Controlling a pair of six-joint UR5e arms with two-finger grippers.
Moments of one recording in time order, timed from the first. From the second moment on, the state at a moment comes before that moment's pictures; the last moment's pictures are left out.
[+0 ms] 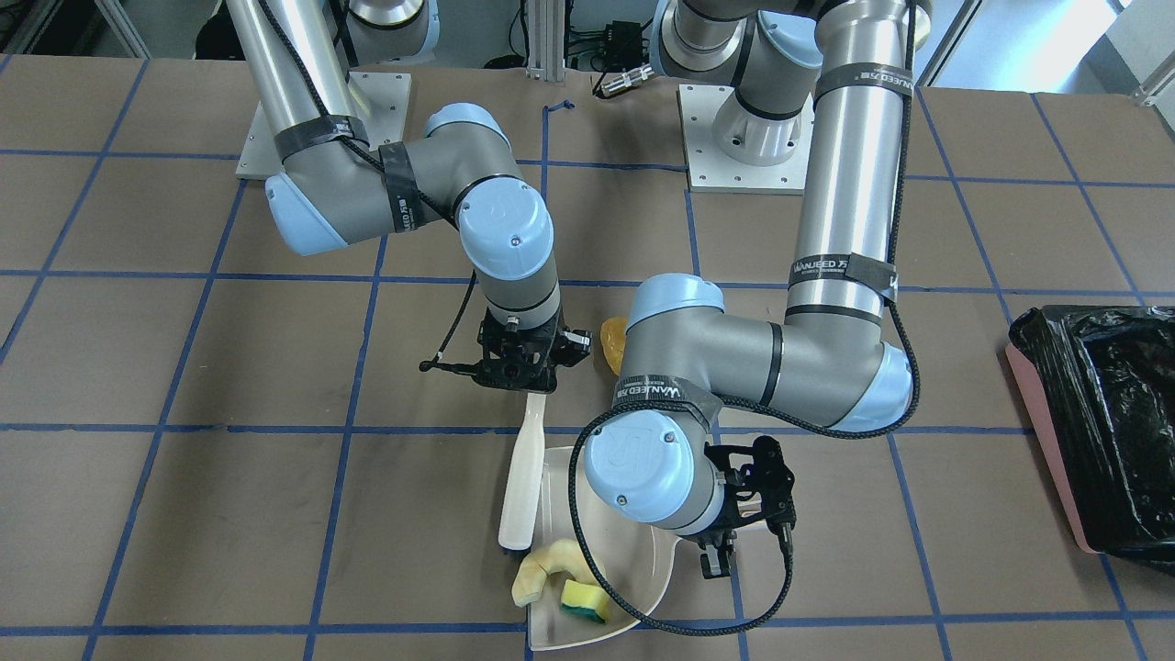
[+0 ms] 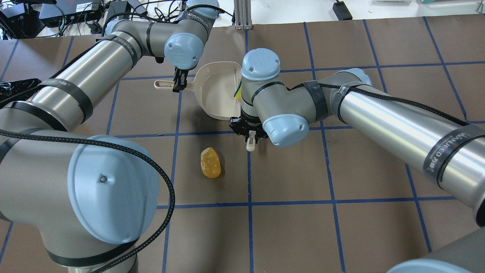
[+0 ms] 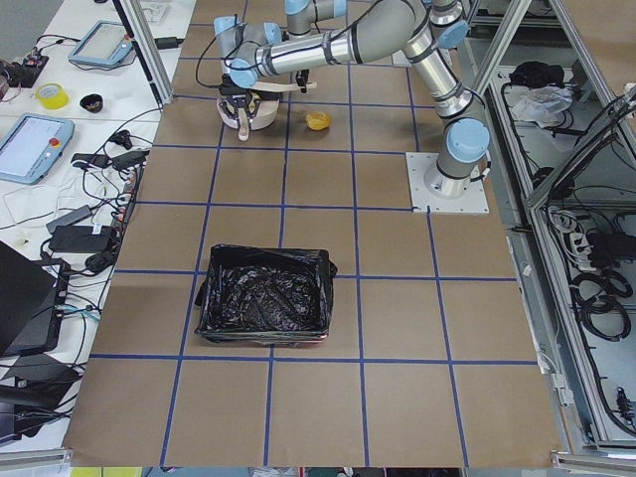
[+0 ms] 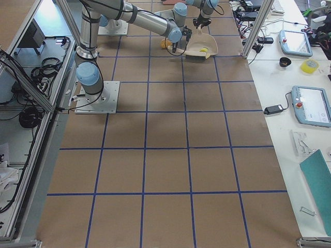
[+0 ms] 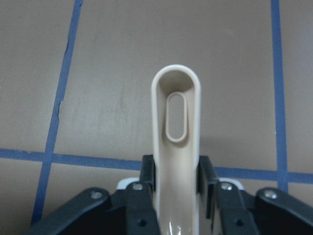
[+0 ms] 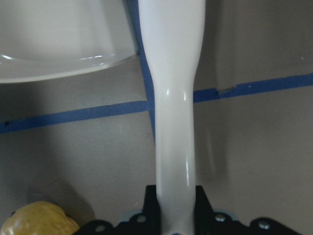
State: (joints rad) left arm -1.78 -2.32 -1.18 -1.39 2.00 -1.88; right arm 1.97 -1.15 1.72 -2.14 -1.46 0.56
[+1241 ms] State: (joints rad) left arm -1.75 -2.29 -1.23 -1.24 1.77 -1.65; right arm 1.95 -1.24 1.67 -1.96 -1.61 0.42
